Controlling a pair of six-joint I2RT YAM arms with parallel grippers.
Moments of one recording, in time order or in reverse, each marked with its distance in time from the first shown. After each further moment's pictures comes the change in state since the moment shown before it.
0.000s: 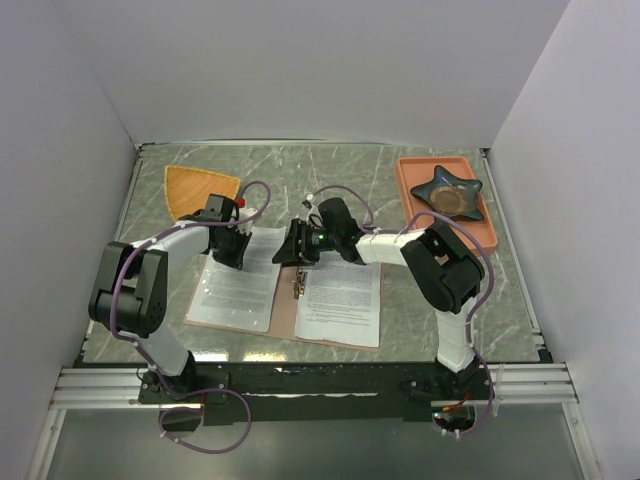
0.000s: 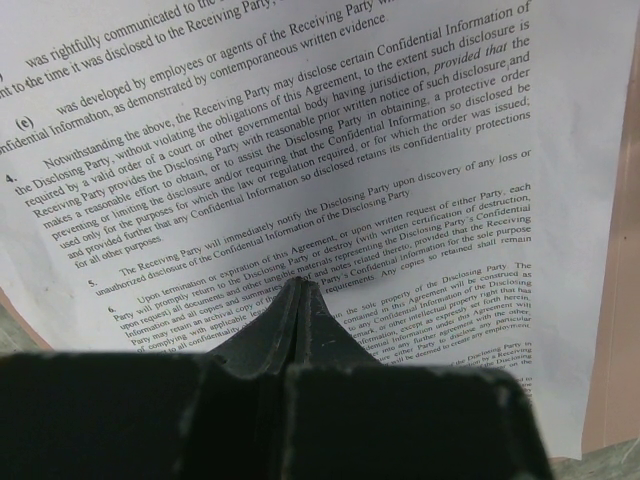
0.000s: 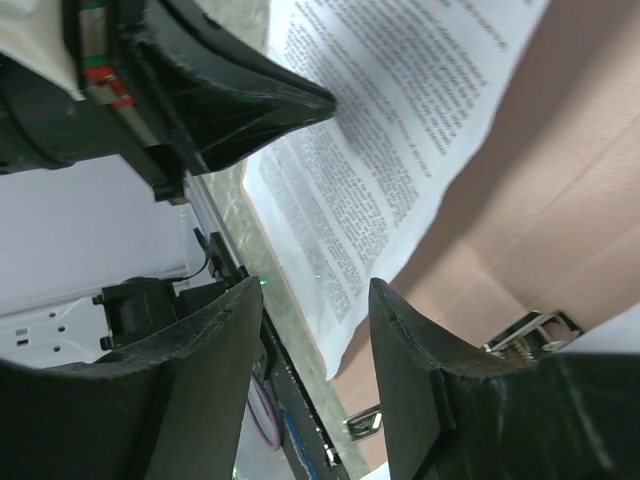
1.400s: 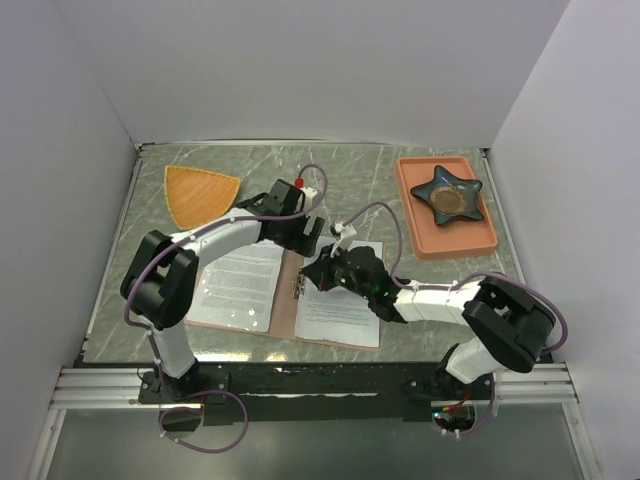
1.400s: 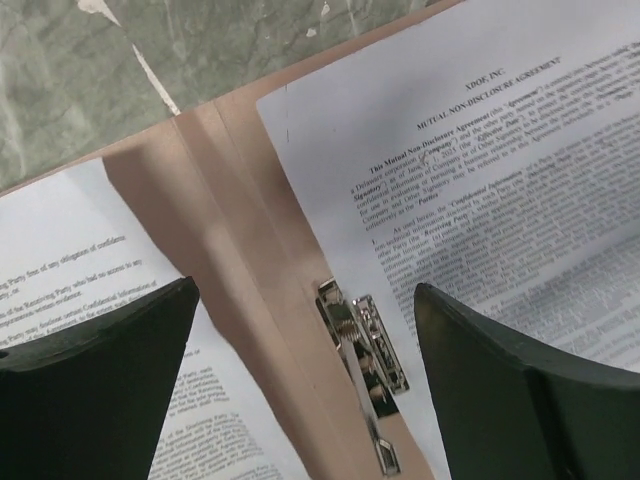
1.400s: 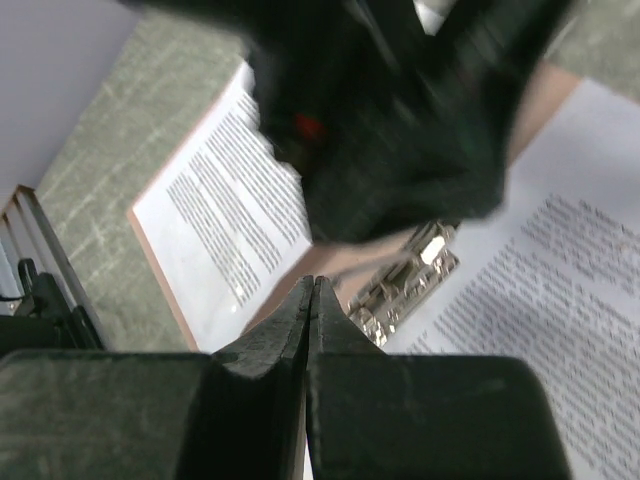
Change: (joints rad) left arm -0.369 0.127 0.321 0.018 -0.083 -0.299; right arm 0.196 -0.510 -0.555 0.317 0.629 -0.347
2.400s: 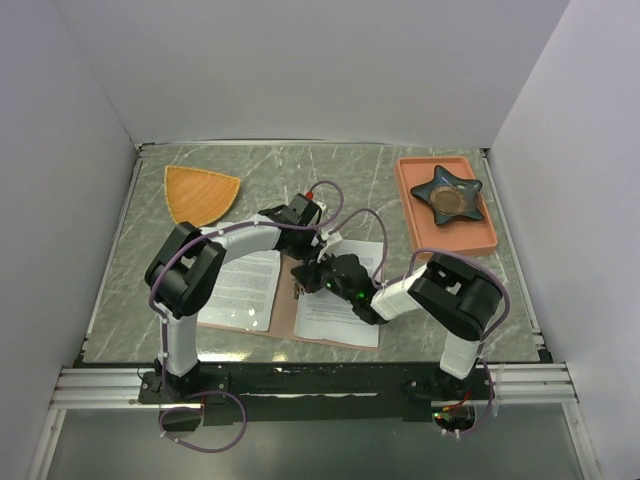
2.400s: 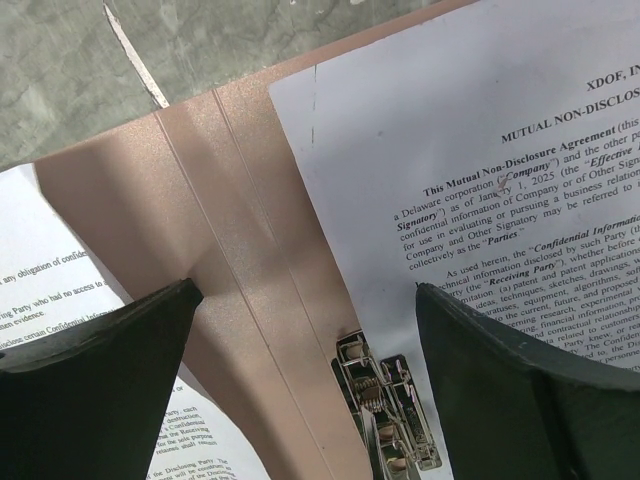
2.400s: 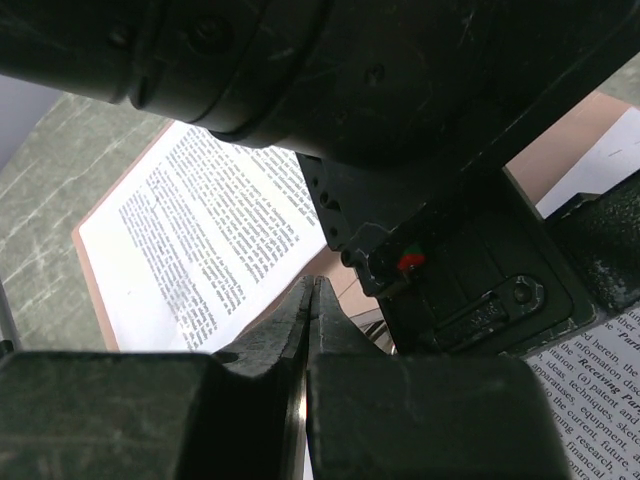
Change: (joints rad) left arm -0.074 0.151 0.012 0.039 -0.188 -0.036; right arm 0.034 0.307 0.025 0.349 0.056 -0.050
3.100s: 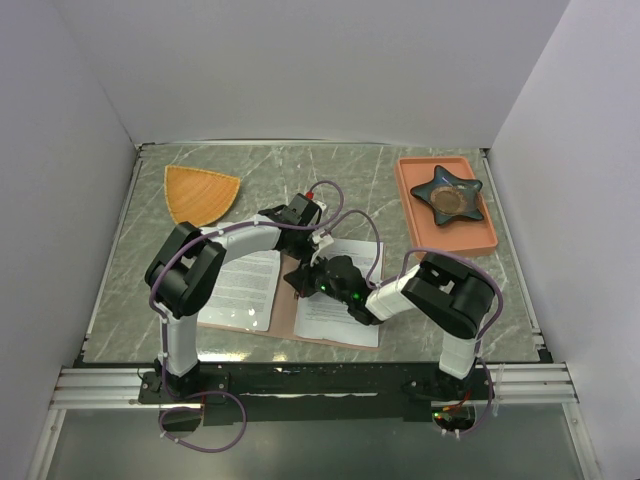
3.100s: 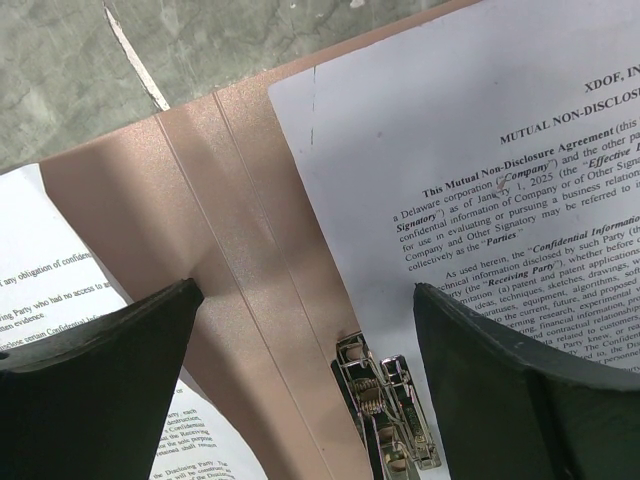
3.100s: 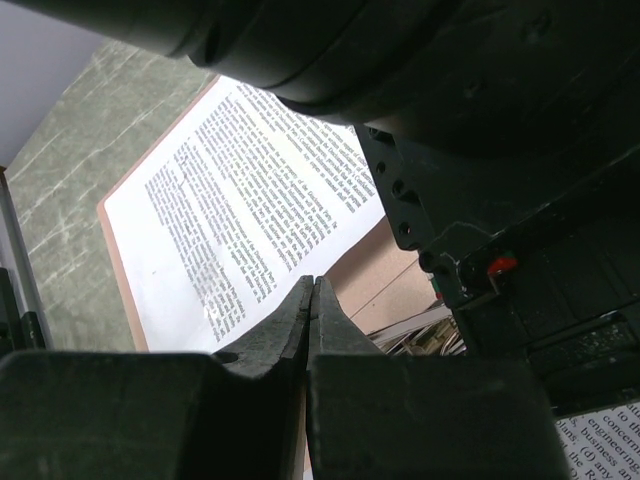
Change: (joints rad) left arm 0.000 0.000 0.000 0.005 0.000 0.001; right arm 0.028 0.041 0.034 -0.006 -0.056 0.008
